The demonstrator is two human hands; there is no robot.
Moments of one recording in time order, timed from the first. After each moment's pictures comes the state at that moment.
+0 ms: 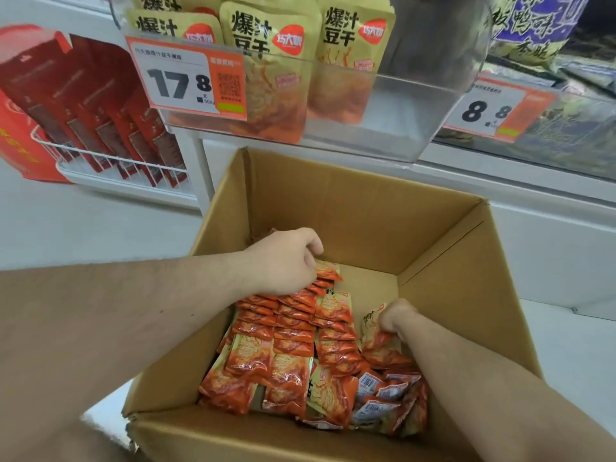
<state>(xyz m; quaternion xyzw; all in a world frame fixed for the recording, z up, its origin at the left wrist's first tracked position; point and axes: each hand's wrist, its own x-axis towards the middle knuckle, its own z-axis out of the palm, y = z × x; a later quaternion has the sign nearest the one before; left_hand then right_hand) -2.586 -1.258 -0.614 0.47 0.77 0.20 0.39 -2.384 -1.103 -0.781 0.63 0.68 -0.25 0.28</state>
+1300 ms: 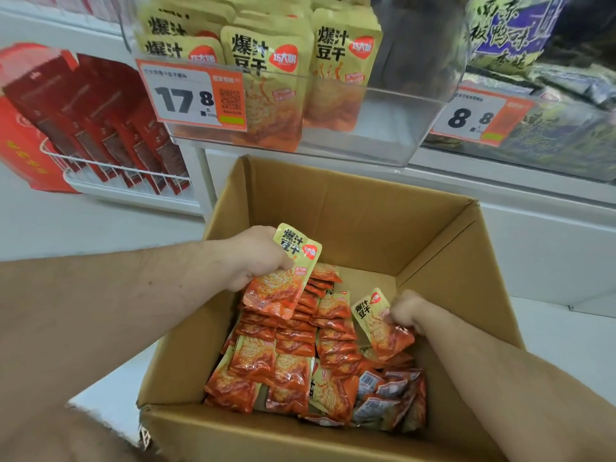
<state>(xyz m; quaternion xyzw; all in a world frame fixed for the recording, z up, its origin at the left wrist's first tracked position) -2.600 -1.268 -0.600 0.19 0.77 0.31 0.53 -2.368 -1.092 -0.751 0.60 0.68 -0.34 0.24</state>
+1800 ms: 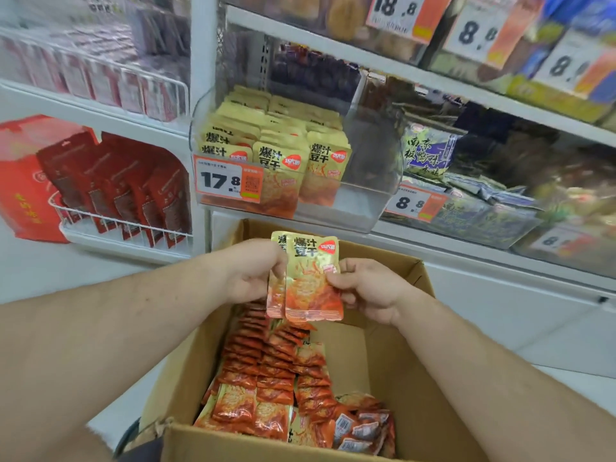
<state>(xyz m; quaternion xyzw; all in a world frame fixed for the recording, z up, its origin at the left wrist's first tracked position) -2.600 -1.297 -0.519 0.17 0.60 0.51 0.59 -2.435 -1.173 -0.539 0.38 0.63 -0.68 -0.05</state>
